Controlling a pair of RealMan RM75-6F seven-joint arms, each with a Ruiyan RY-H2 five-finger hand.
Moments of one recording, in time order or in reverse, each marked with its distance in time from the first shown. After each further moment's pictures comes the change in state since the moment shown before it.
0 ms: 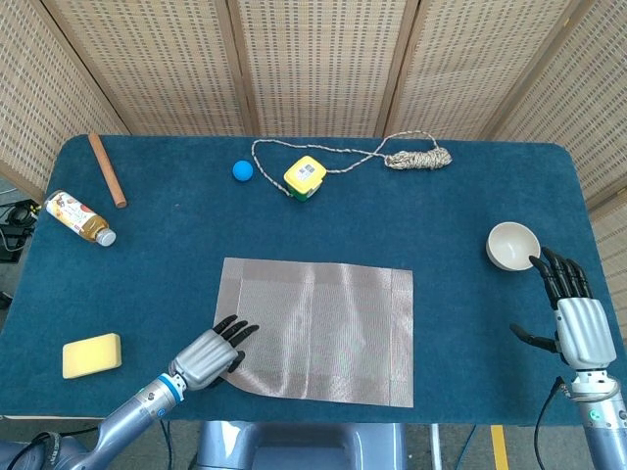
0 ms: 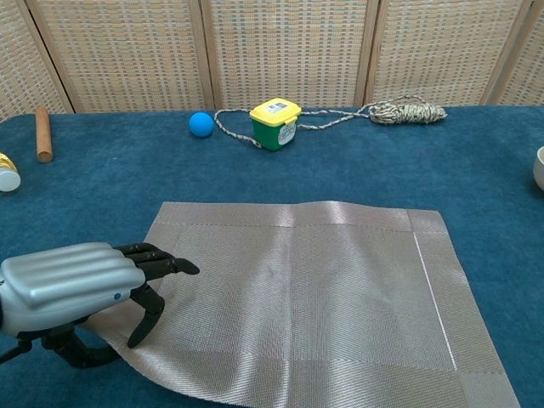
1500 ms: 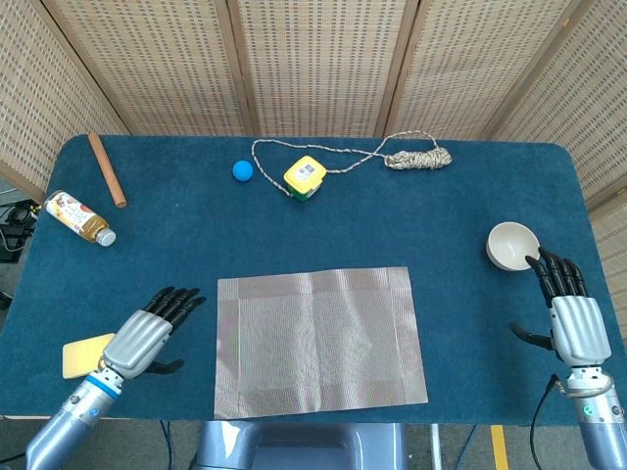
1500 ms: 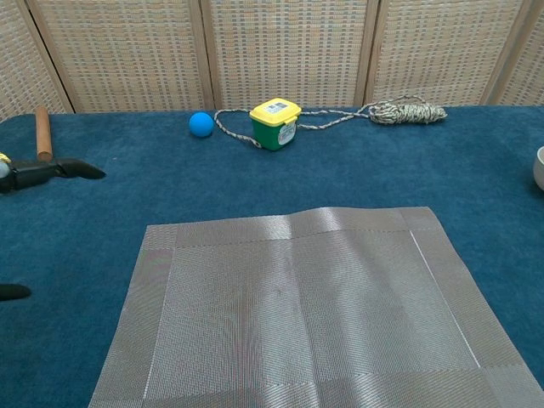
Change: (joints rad) left arm 0.188 0.259 -0.015 -0.097 0.144 0.283 -0.333; right arm 0.014 -0.026 0.007 0.026 0.029 -0.031 -0.060
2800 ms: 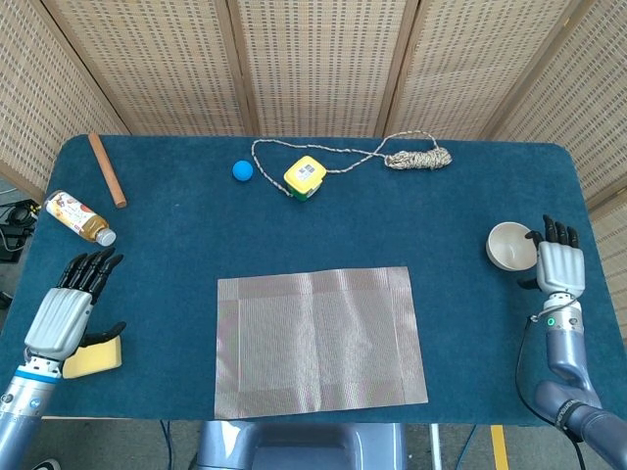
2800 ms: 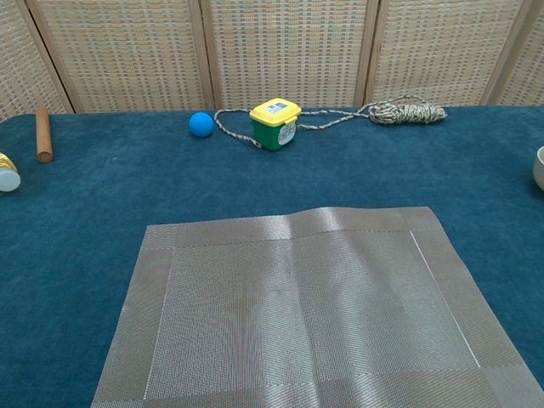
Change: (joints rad) left arm 0.166 0.060 -0.145 0.094 -0.023 0.171 -0.105; right arm 0.296 -0.327 0.142 0.600 0.426 -0.504 -0.263
